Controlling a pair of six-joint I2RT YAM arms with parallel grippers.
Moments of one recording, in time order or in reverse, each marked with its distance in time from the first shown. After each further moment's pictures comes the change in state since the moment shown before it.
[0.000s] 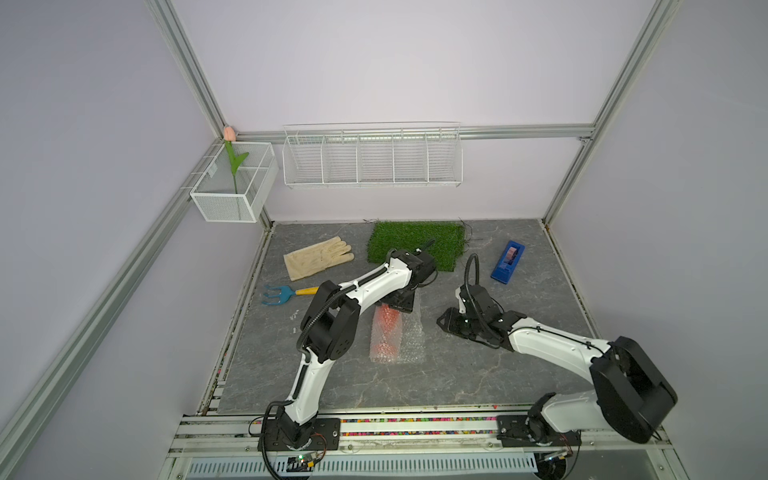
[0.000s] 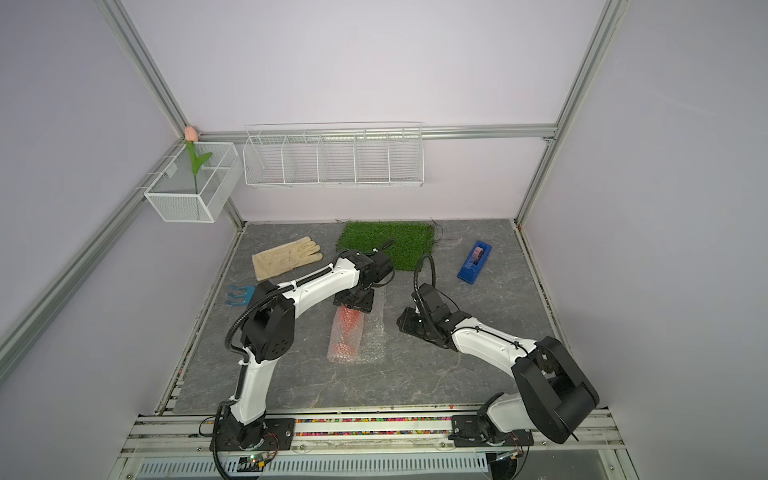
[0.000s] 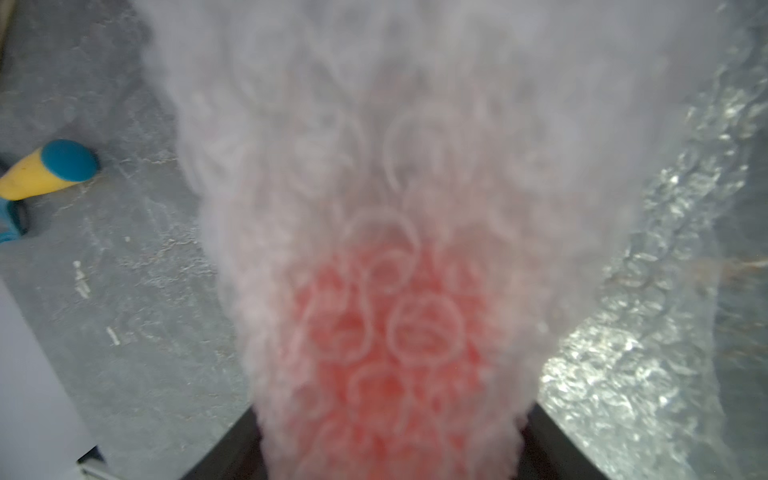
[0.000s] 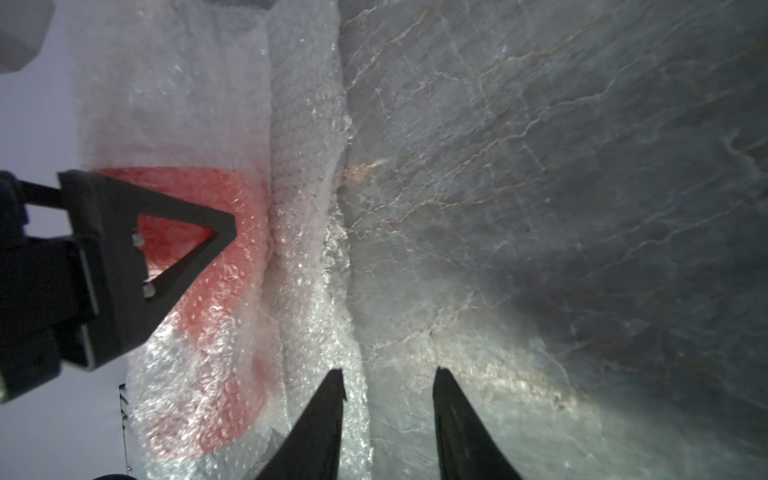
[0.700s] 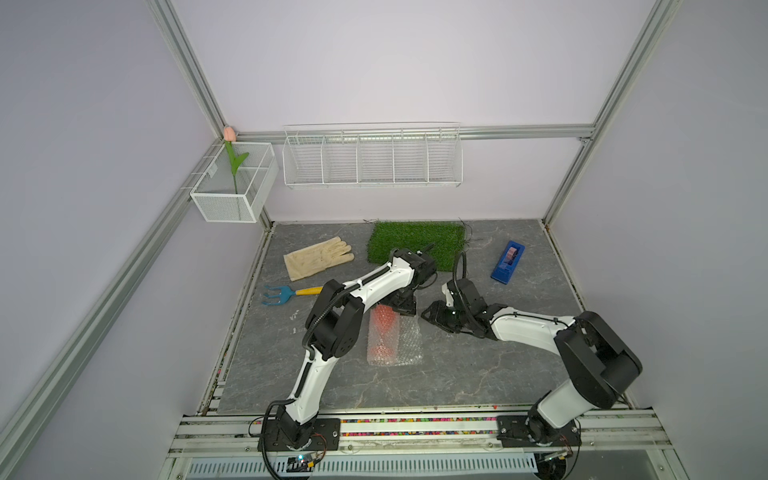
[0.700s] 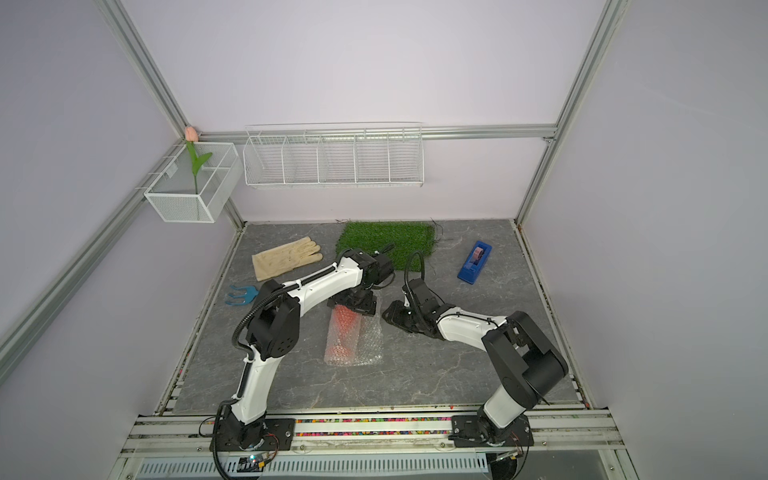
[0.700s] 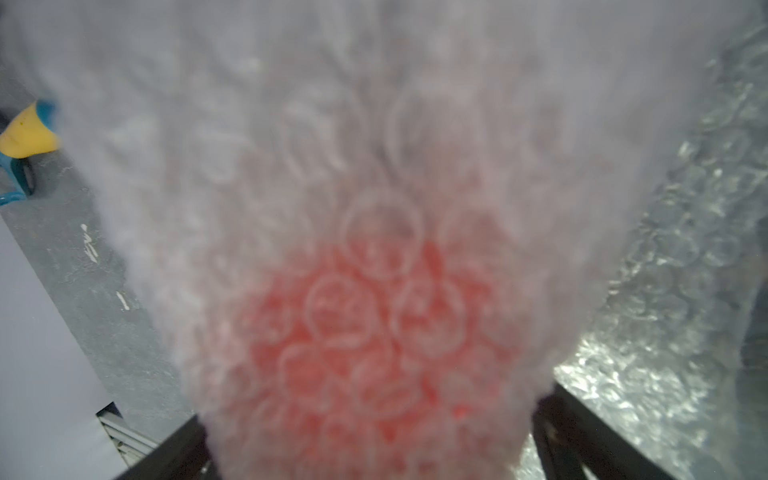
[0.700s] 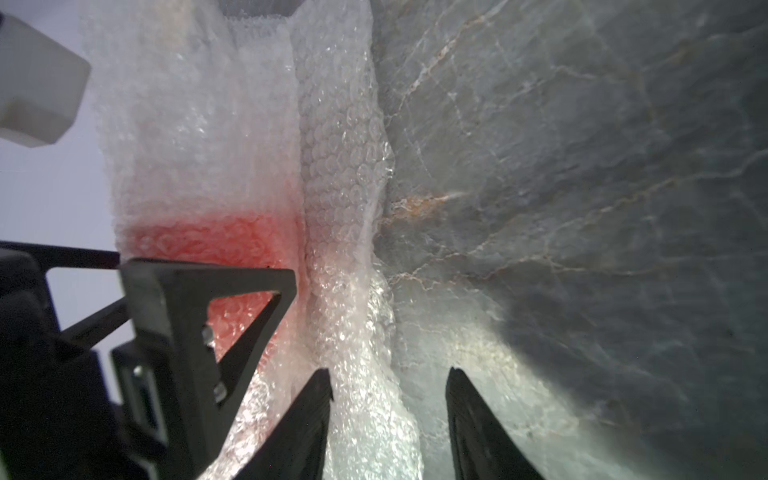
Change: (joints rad) left arm 0.000 0.012 0.014 -0.048 0.056 -0.036; right arm 0.004 0.204 0.095 0.158 -0.113 0.080
